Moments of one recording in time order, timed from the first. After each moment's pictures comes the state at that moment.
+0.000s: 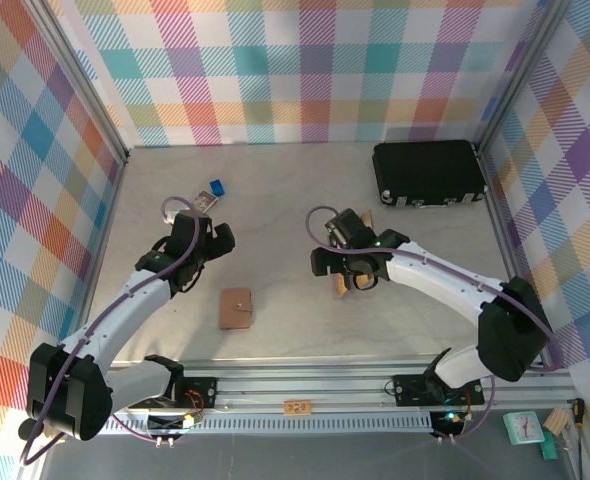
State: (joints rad) left arm -0.34 1.14 0.80 -0.45 -0.28 -0.61; right arm 0.75 1.44 1.05 -0.64 0.09 0.53
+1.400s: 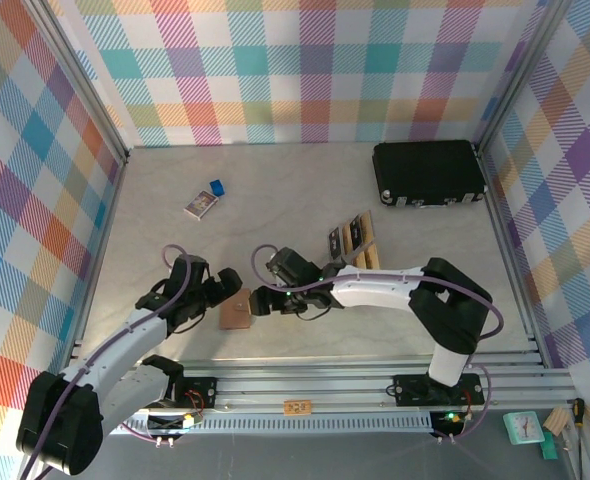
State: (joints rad) left arm -0.34 0.95 0.42 -0.37 0.06 -0.85; right arm 1.06 1.76 1.04 -0.18 -0.26 0.86
